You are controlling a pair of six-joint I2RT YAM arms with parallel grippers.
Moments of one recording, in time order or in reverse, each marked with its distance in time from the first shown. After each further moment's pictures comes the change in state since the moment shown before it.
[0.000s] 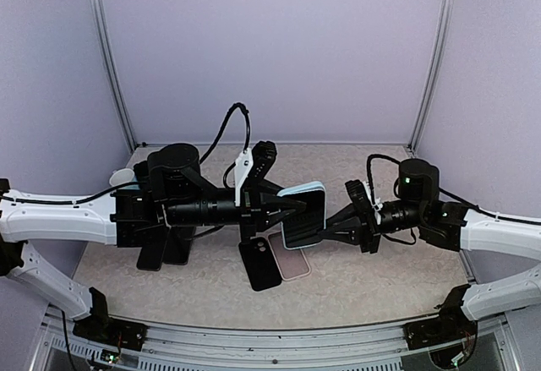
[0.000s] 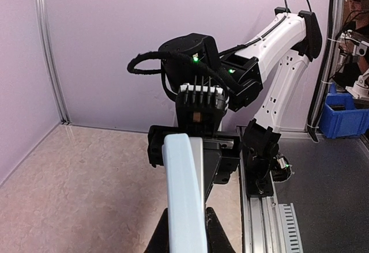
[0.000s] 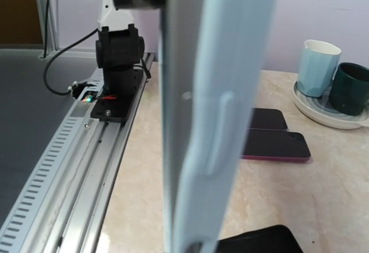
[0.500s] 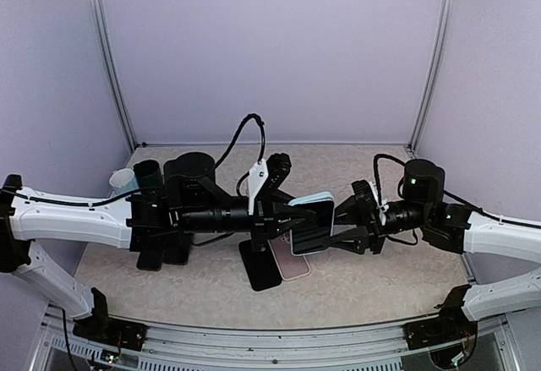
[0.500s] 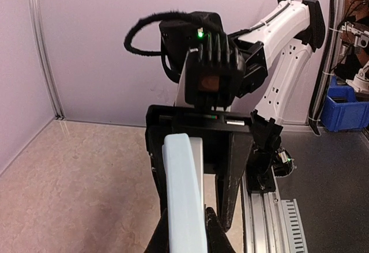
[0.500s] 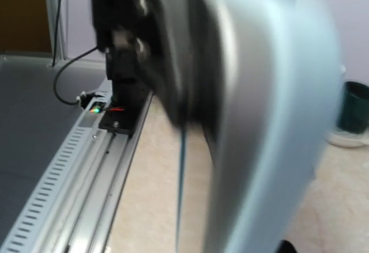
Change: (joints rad) left arm -0.021 0.068 0.000 0.053 -0.014 0.008; right arm 0.001 -0.037 -0.018 0.030 -0.018 0.024
